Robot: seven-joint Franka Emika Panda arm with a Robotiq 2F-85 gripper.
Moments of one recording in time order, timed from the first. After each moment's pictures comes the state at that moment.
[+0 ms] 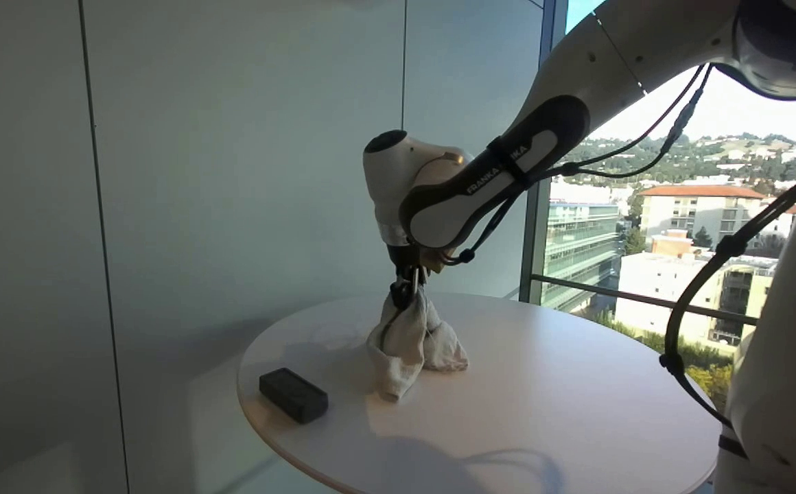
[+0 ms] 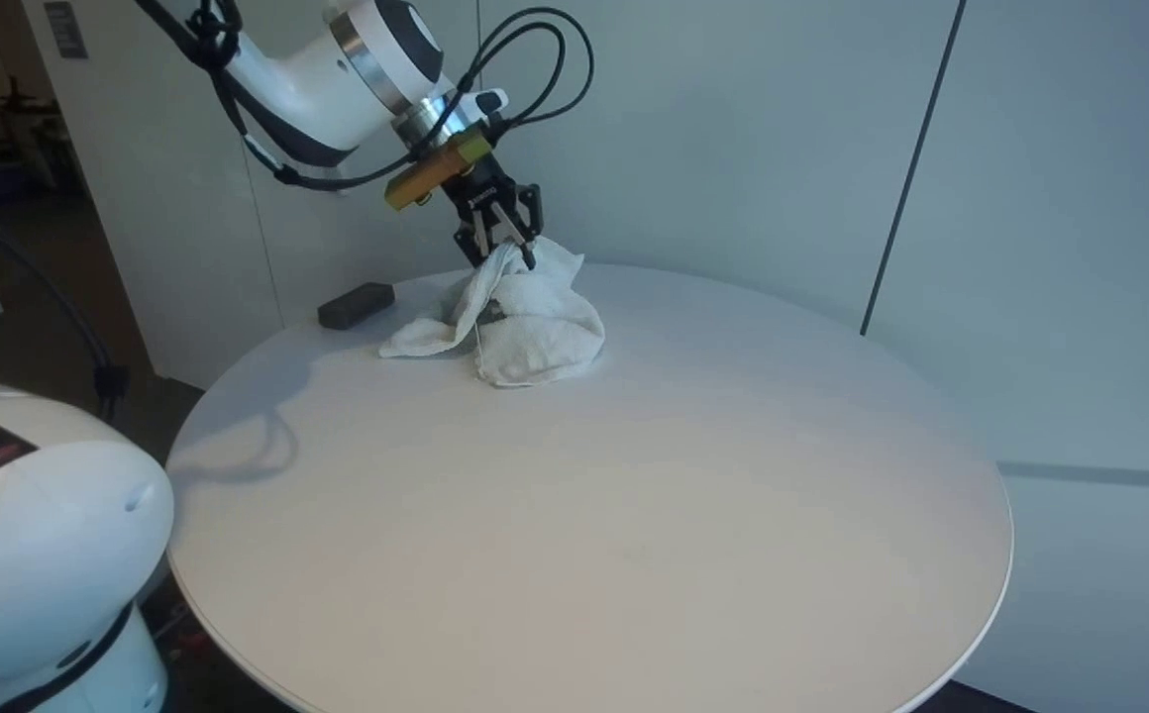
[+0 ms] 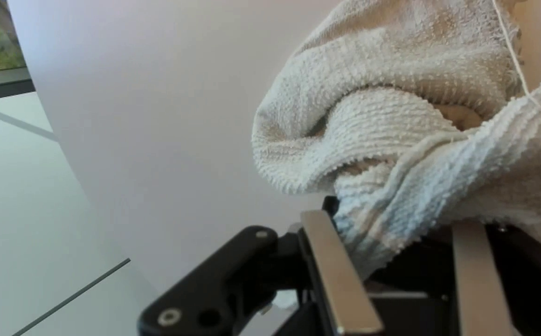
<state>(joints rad) 0.07 -0.16 0.04 -2.27 -0.73 2.22 0.27</state>
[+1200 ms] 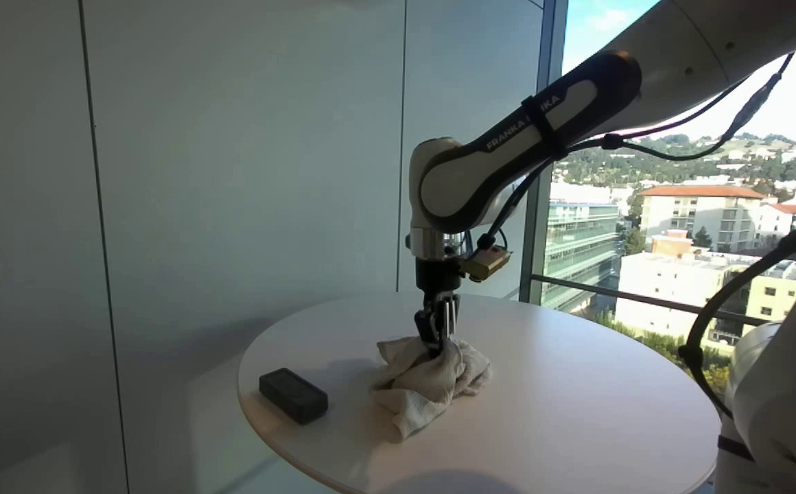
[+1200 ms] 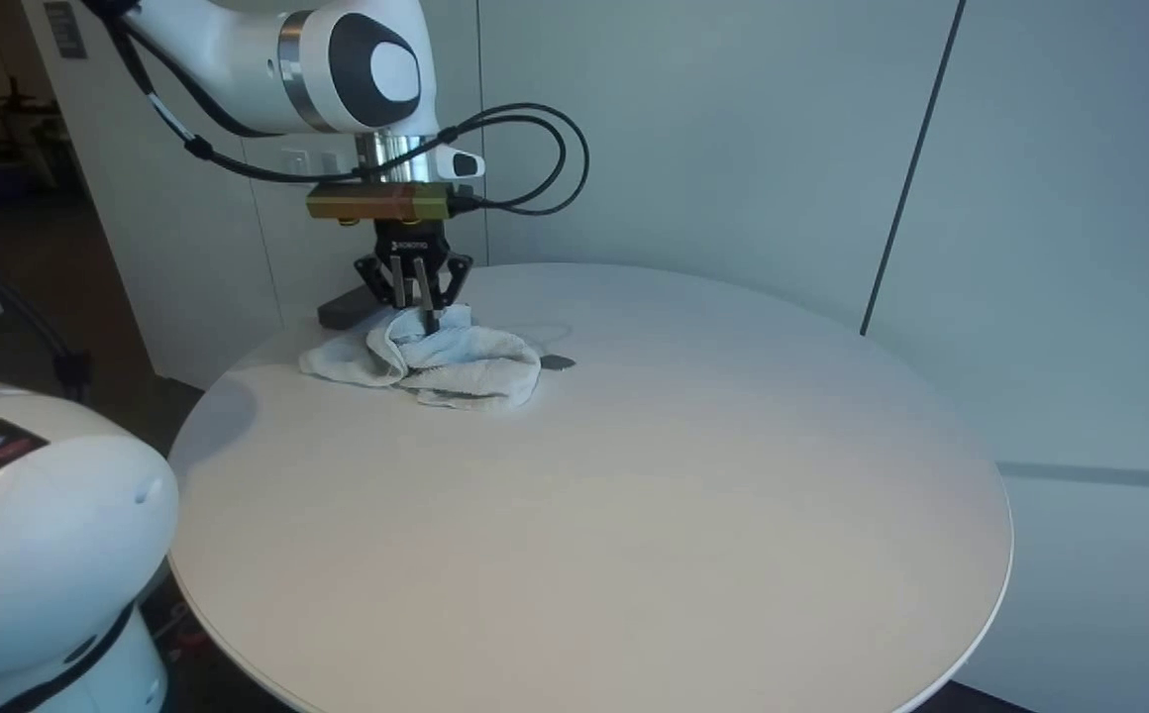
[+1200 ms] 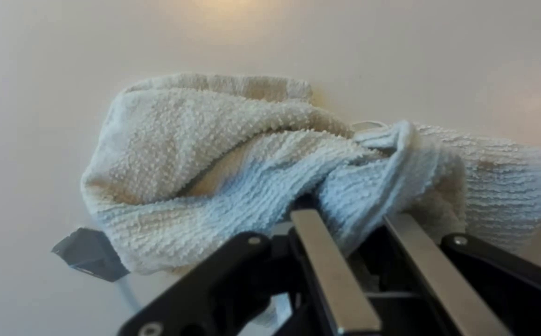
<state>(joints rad) 0.10 -0.34 0.00 -2.49 -0.10 2.12 -0.17</state>
